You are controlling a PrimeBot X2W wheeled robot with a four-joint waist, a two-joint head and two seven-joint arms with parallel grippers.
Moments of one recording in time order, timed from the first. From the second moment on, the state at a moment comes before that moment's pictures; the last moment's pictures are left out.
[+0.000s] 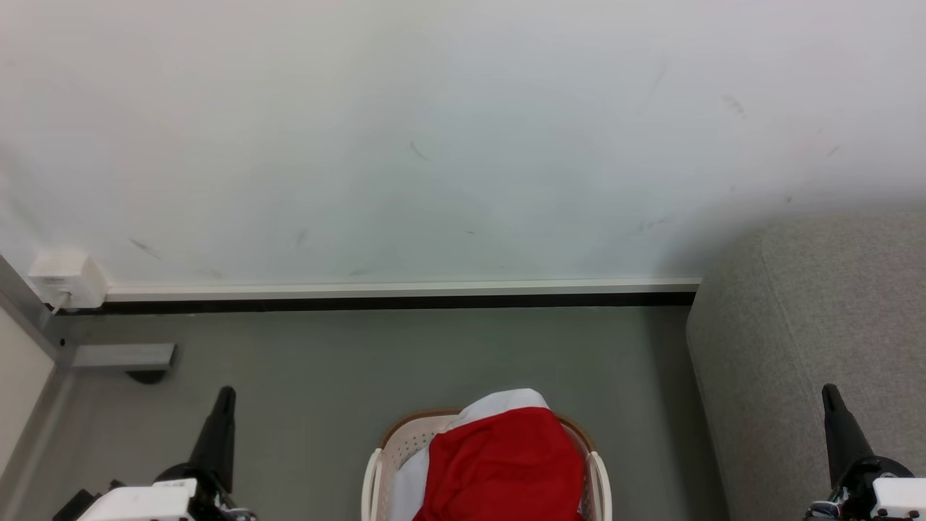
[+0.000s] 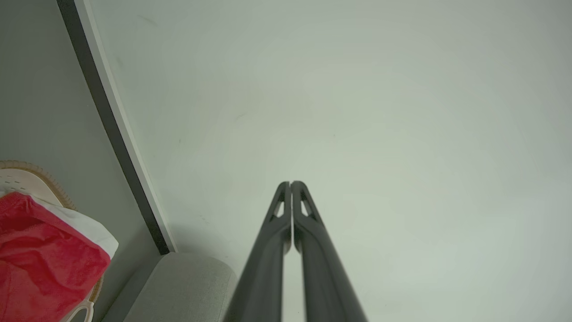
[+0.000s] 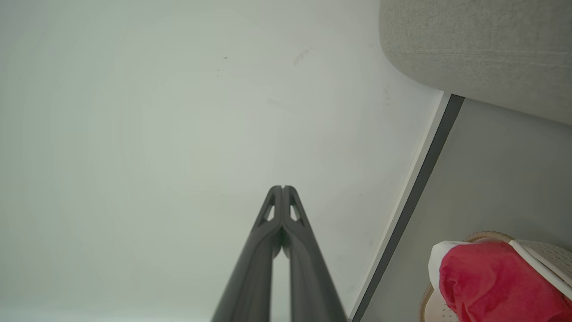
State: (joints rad) left arm -0.11 0.05 0.11 0.25 -1.61 -0.13 0.11; right arm -0.10 -0.05 -0.11 0.25 1.61 0.13 0.11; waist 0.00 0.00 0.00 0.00
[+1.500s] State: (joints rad) left arm -0.08 0.04 0.07 0.18 -1.18 -0.12 -0.02; right arm -0.08 -0.06 0.02 0.19 1.27 0.13 -0.01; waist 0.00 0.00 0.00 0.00
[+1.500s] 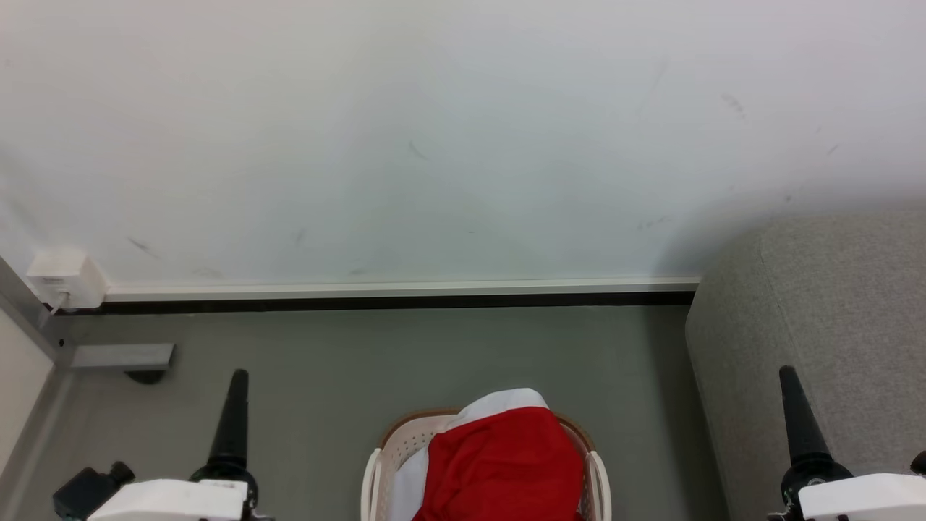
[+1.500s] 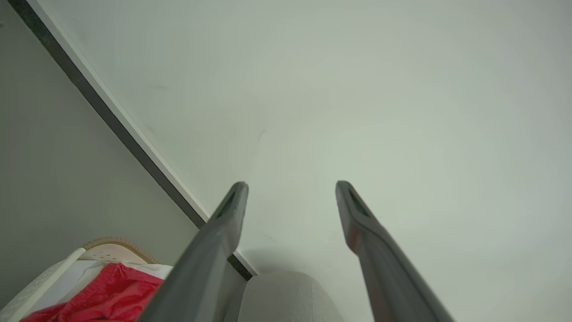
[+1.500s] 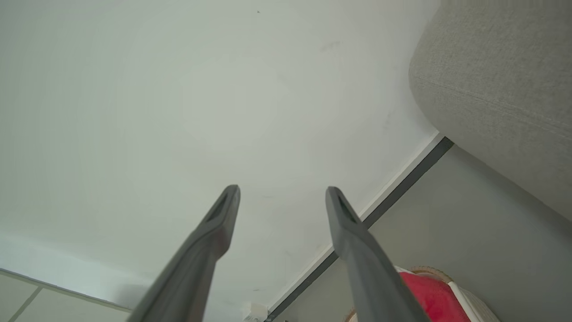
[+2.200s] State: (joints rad) left arm -0.08 0.05 -0.01 0.19 -0.74 -0.01 -0.09; right arm -0.09 -0.07 0.06 0.22 0.87 0.13 -0.09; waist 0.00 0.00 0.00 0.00
